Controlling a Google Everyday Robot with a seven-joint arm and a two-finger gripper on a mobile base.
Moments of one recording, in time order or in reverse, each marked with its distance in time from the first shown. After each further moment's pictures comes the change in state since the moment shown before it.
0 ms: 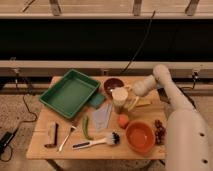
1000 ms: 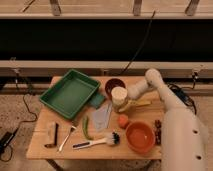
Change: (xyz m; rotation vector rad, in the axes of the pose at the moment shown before) arm 0.001 -0.003 0.043 -0.039 -0.018 -0.025
